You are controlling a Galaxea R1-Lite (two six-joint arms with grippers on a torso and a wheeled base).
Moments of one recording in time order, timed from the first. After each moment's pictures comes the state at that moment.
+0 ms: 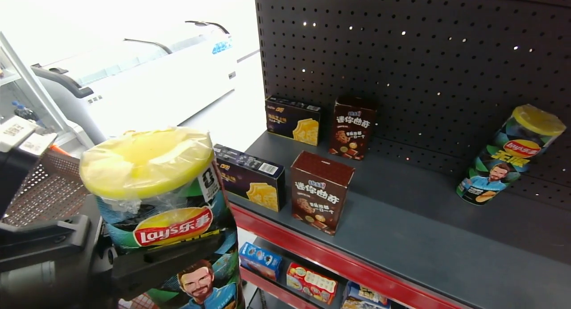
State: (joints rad) left arm -0.61 1.11 -0.57 -0.44 -0.44 -0.01; right arm 0.00 0.01 0.00 0.00 -0.01 0.01
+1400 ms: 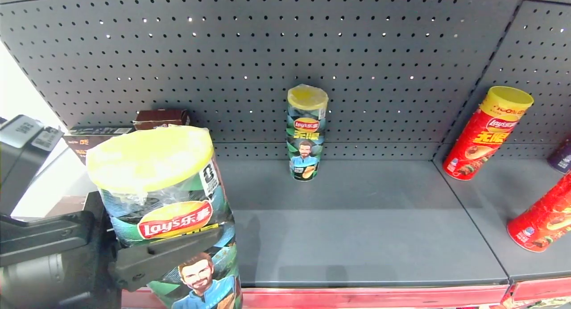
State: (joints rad) left arm -0.58 1.12 -0.57 -0.44 -0.43 -0.01; right arm 0.00 0.01 0.00 0.01 0.00 0.00
